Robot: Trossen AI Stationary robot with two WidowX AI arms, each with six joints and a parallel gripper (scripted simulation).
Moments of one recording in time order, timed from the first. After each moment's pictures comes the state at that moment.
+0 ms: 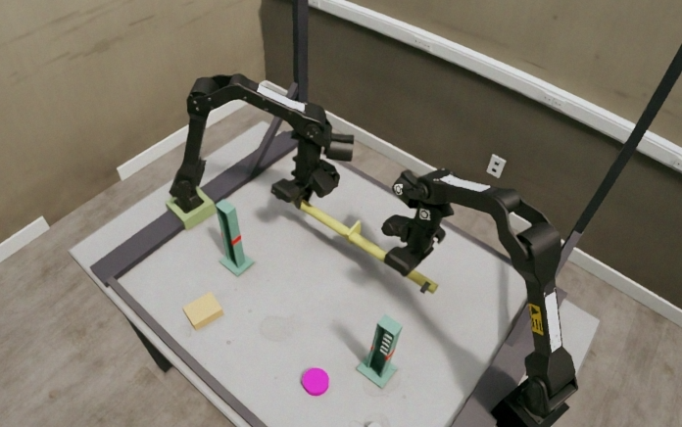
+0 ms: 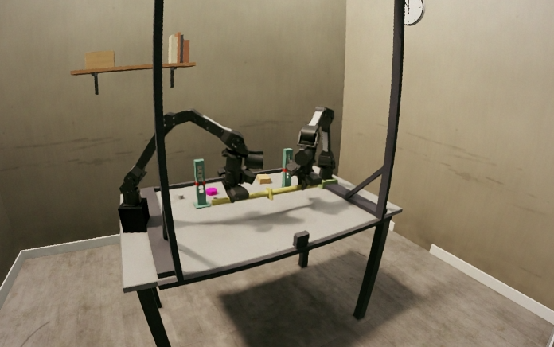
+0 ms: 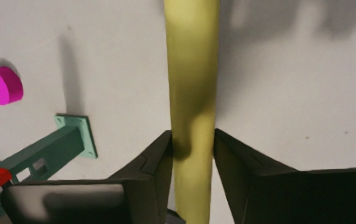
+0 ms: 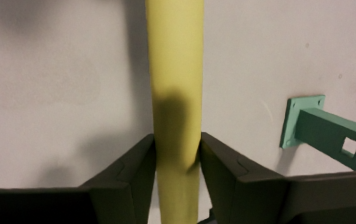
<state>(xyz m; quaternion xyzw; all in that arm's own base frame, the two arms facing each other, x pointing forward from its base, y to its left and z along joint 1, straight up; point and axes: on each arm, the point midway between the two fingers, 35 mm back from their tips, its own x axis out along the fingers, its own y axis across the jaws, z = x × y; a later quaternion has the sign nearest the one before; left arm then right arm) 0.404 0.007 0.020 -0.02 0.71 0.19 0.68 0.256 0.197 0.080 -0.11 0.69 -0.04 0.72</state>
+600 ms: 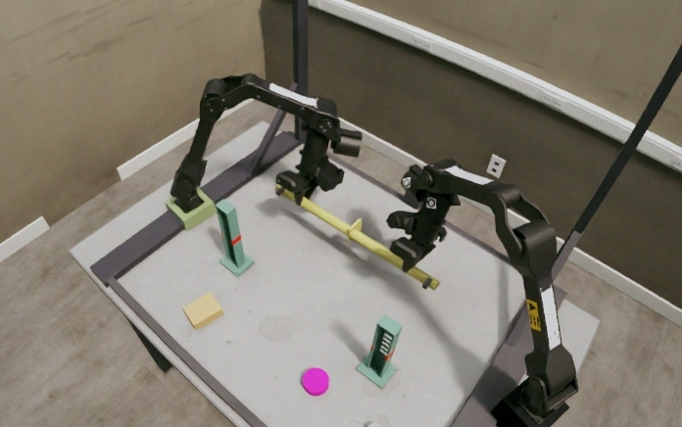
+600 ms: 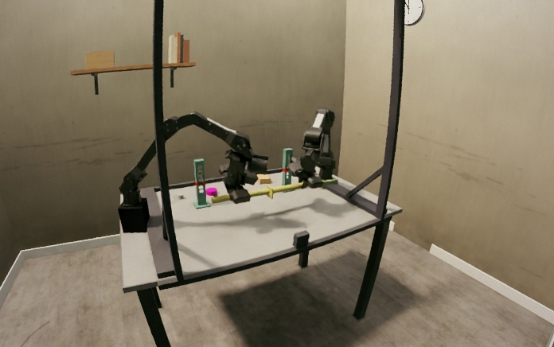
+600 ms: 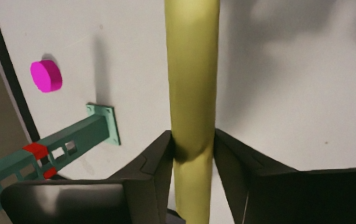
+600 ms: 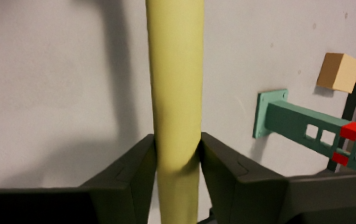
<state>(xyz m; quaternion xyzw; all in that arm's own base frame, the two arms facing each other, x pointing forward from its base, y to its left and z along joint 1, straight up) 0.406 0.000 0.028 0.04 0.71 0.25 0.66 0.256 0.202 0.088 -0.17 0.68 -0.10 0.71</state>
